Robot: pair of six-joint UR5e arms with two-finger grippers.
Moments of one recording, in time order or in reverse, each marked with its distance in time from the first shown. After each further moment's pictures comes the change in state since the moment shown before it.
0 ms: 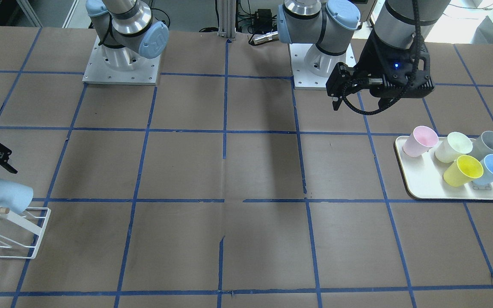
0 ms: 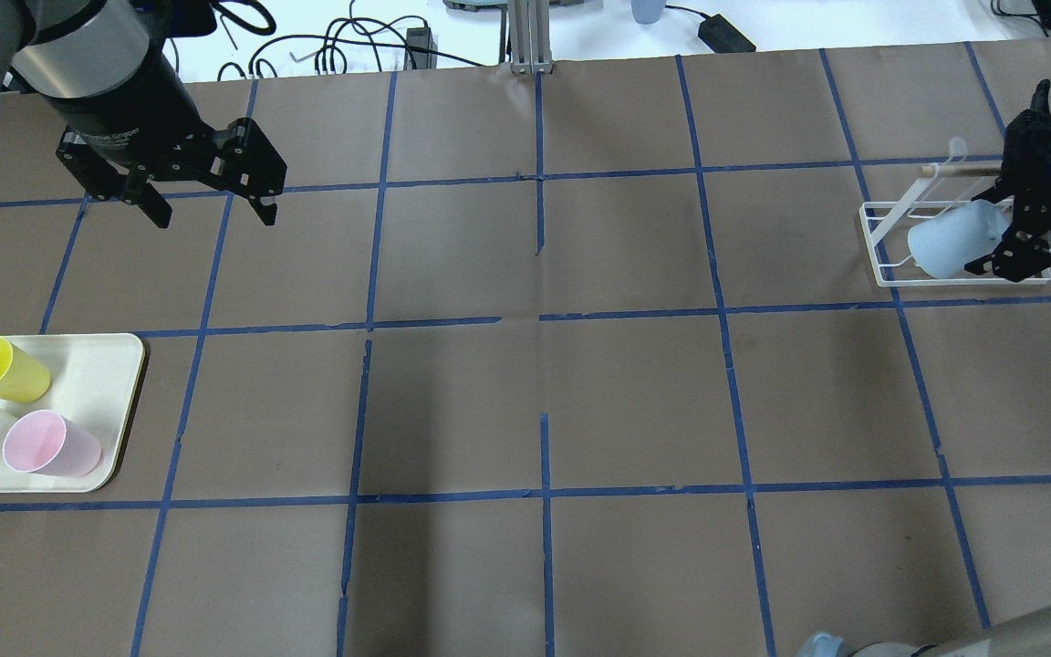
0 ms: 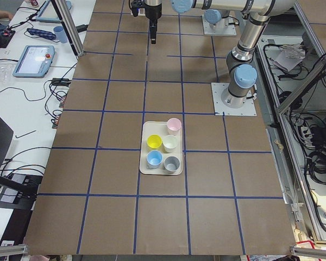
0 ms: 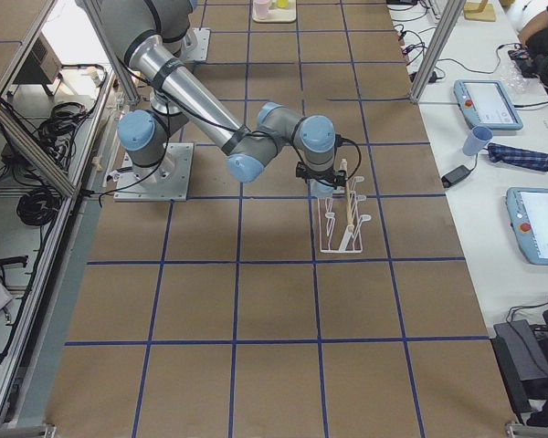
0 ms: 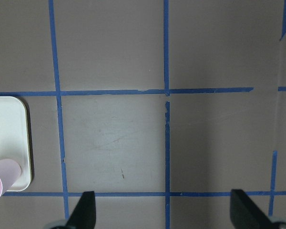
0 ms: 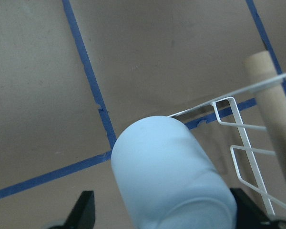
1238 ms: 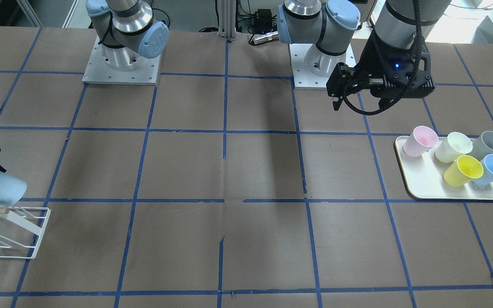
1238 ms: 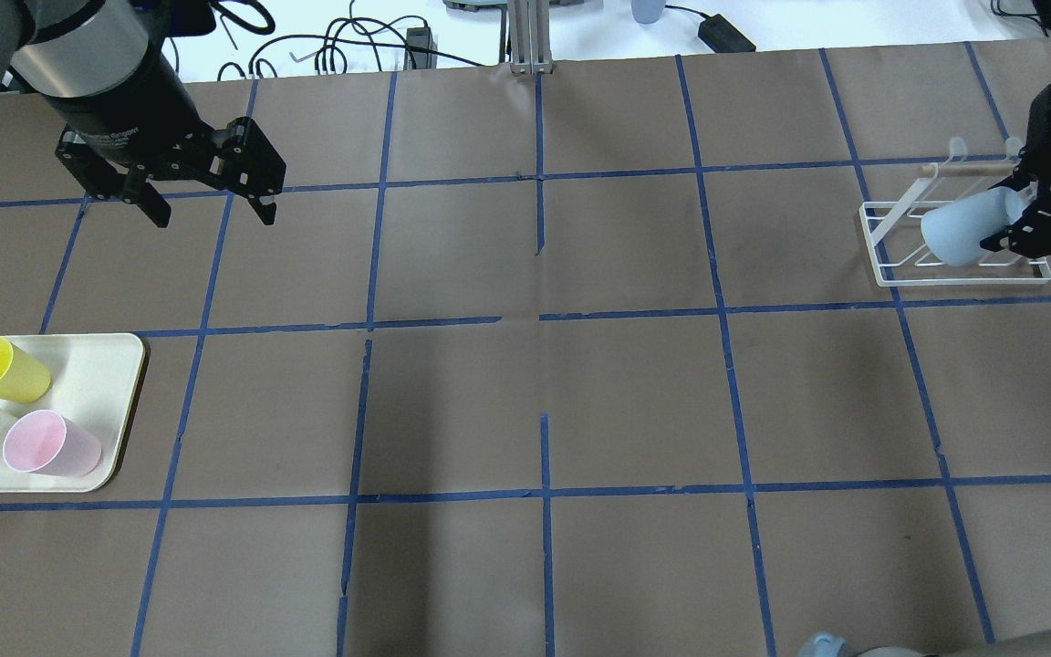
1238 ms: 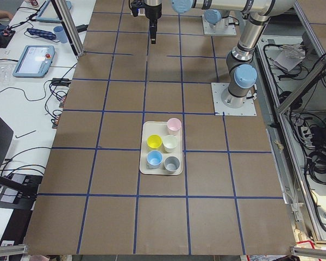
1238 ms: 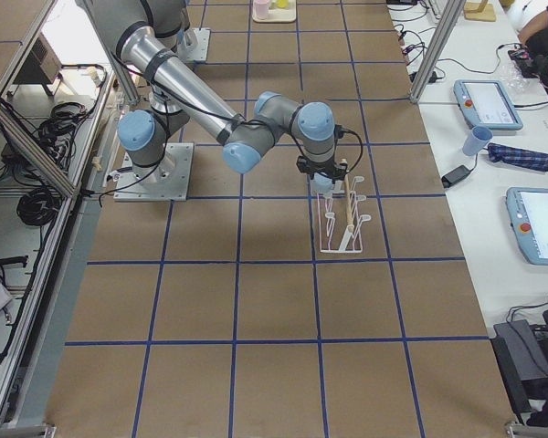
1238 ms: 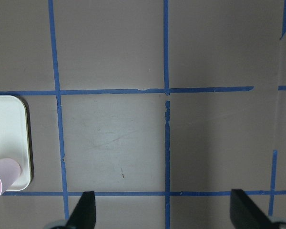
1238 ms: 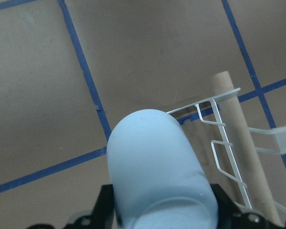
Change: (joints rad) left arm 0.001 0.000 0.001 0.000 0.000 0.000; right arm 0.000 -0.073 -0.036 0.070 -0.009 0.012
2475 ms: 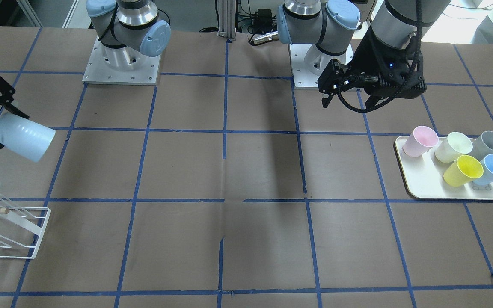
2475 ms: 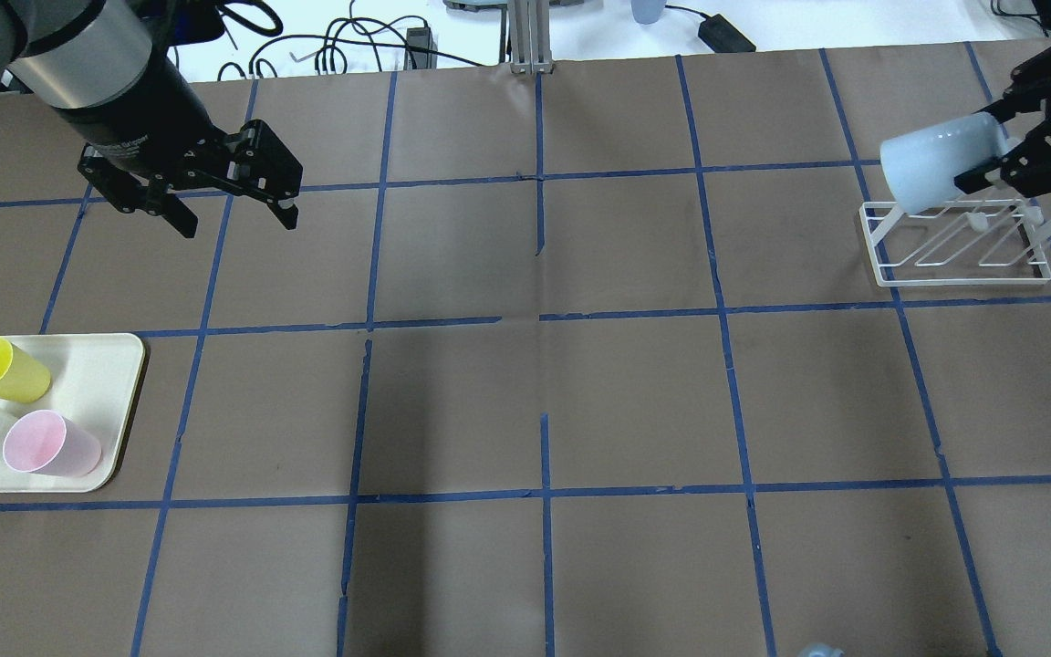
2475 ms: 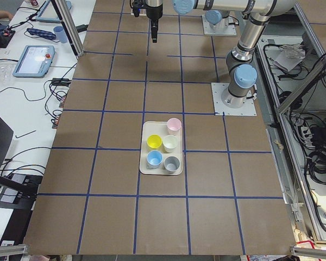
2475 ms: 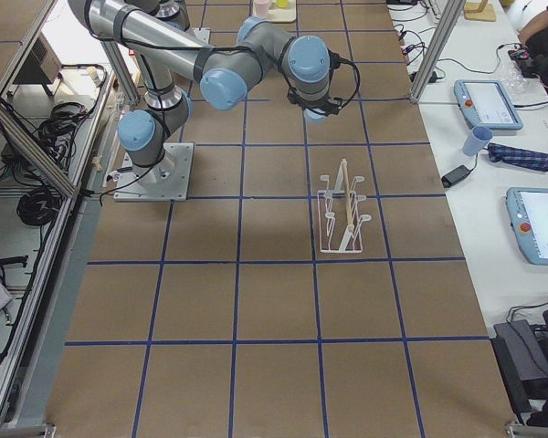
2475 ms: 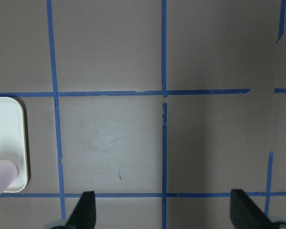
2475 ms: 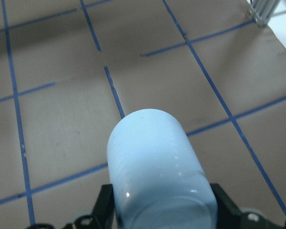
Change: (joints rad) left arm 0.032 0.020 -0.031 -0.006 -0.154 0.025; right arm 0.078 -0.170 -0.171 0.565 0.334 0.024
